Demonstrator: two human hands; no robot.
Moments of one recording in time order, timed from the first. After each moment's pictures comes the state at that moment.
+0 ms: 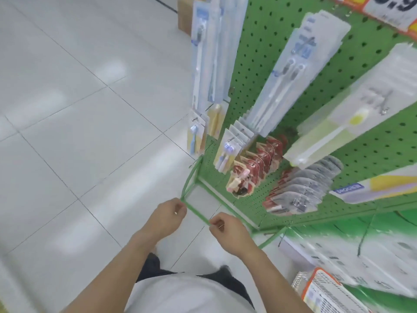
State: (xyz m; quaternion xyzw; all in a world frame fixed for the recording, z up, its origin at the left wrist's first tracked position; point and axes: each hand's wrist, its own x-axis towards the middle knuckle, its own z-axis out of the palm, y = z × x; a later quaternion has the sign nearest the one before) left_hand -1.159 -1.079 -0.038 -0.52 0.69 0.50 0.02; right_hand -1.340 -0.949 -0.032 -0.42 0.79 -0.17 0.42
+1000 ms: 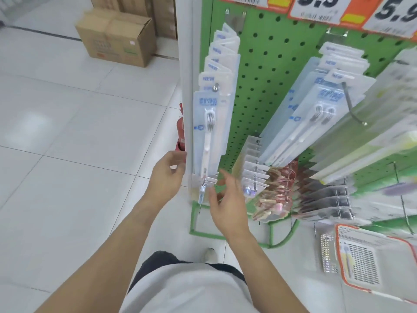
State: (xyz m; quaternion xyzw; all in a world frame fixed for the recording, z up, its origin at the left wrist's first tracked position) left_hand -1.264 -1.354 0.031 -0.32 0.75 0.56 -0.16; right_hand -1.310 -1.177 0.018 -0.23 0.86 -0.45 0.09
